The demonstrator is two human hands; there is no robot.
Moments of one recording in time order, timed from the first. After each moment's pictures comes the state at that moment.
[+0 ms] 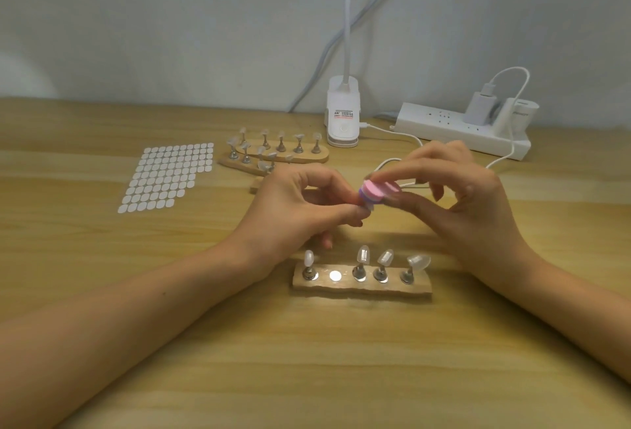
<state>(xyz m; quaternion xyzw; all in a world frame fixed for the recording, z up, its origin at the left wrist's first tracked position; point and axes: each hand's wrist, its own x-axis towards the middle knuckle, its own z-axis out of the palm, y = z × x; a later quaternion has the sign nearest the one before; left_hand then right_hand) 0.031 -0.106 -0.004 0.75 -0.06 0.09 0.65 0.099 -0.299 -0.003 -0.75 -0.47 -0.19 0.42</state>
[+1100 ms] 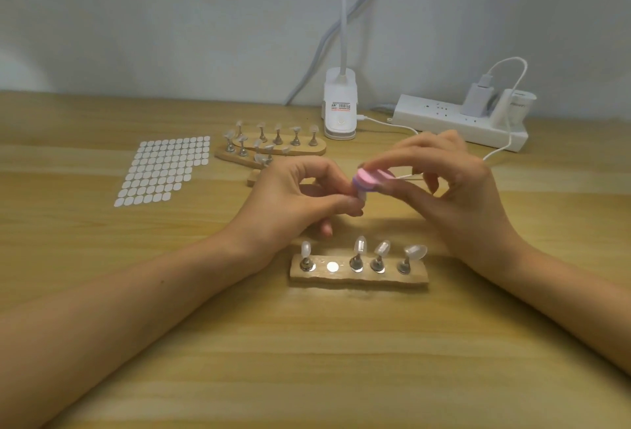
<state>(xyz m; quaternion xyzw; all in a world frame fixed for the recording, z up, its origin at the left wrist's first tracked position) 0.032 -0.105 -0.005 0.75 -0.06 0.07 0.66 0.101 -0.295 -0.003 -0.75 -0.47 -0.21 0.41</state>
